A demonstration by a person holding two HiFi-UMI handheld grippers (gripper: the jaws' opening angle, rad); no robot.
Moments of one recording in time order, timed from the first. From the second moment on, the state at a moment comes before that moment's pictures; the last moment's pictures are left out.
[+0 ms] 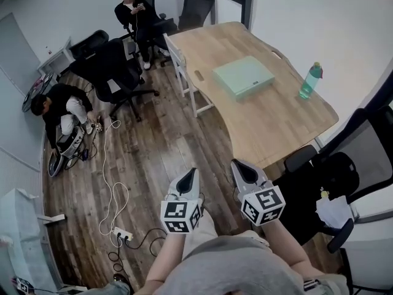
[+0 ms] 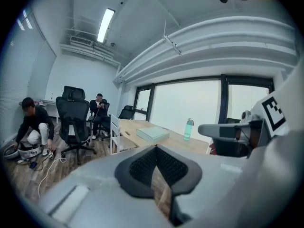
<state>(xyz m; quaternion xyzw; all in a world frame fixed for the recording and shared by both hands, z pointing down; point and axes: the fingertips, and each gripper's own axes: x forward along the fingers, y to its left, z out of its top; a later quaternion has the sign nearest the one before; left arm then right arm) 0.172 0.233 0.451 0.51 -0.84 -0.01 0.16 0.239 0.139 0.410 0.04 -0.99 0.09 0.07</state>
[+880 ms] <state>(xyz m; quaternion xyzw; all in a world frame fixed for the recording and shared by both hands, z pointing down) -0.049 0.139 0.441 0.61 -0.78 0.02 0.16 0.040 0.056 0.395 0.16 -0.98 0.08 0.07</state>
